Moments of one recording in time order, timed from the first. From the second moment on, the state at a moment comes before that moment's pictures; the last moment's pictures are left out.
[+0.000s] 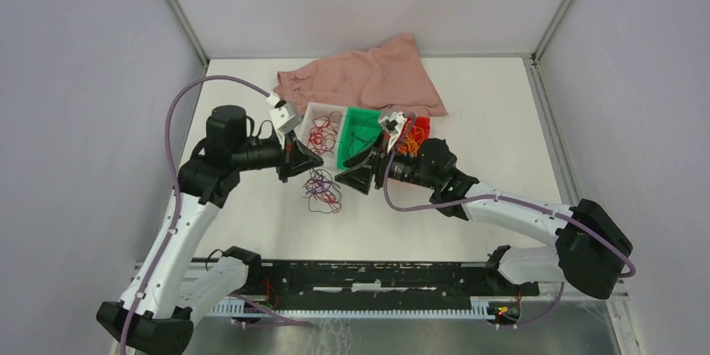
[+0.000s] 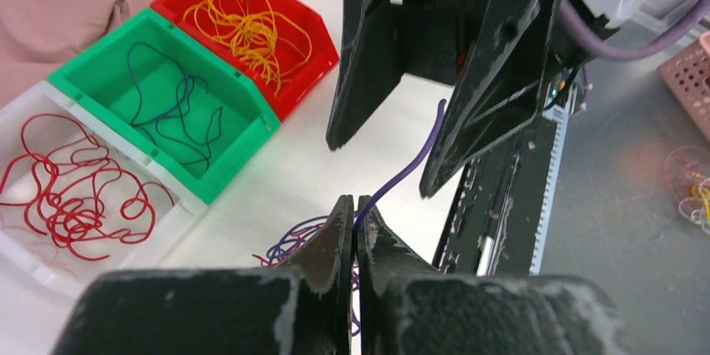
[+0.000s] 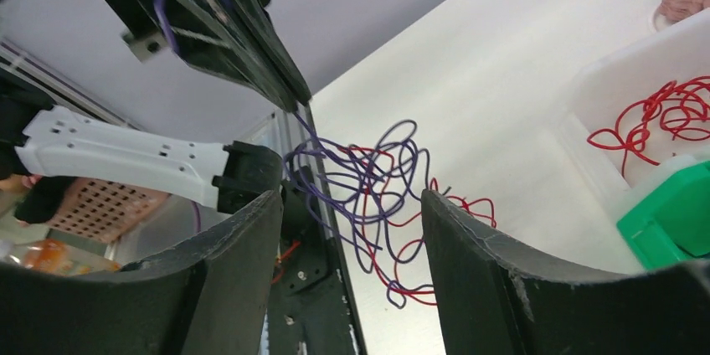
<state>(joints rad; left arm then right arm) -0.31 0.91 1.04 -0.64 0.87 0.20 0.86 1.28 0.70 0.63 -0.43 0.59</state>
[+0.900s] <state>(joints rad) -0.31 0.88 1.08 -0.55 0.92 -0.02 1.01 1.46 0.89 0.51 -0.26 0.41</state>
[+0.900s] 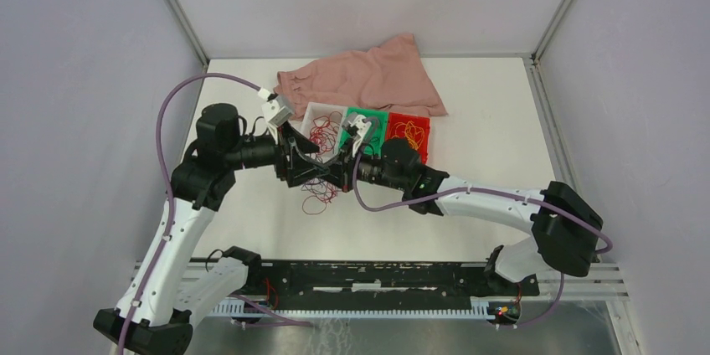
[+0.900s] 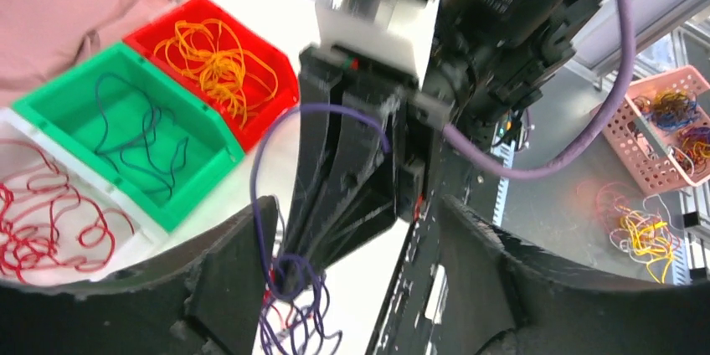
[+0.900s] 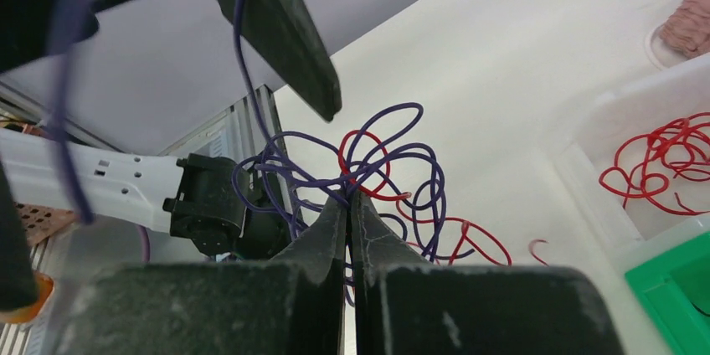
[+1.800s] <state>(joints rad) -0.31 0.84 1.02 -0.76 0.89 0.35 0.98 1.32 0.76 0.64 -0.22 0.60</state>
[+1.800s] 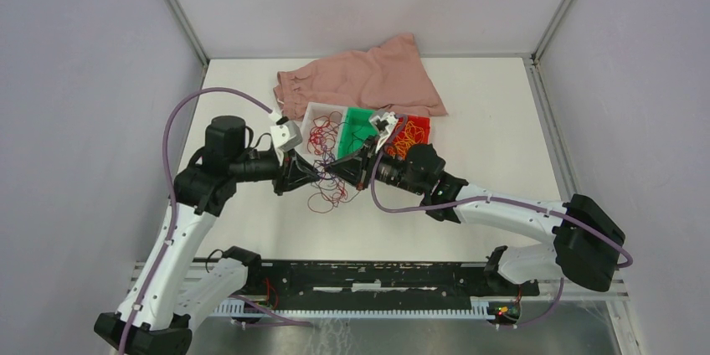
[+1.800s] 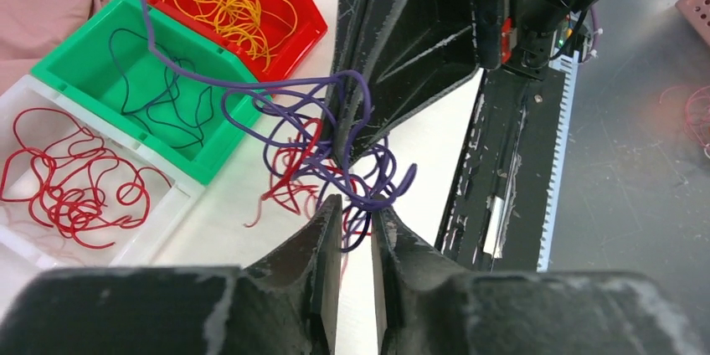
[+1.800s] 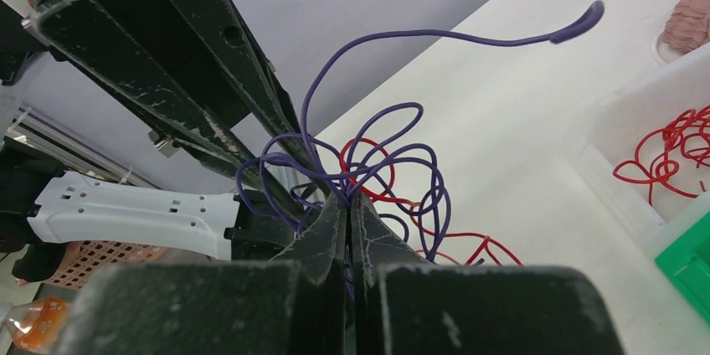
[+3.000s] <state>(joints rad) -0.31 0.77 1.14 -0.63 0.66 0.36 0.91 1.02 0.63 0.39 -0.08 0.54</state>
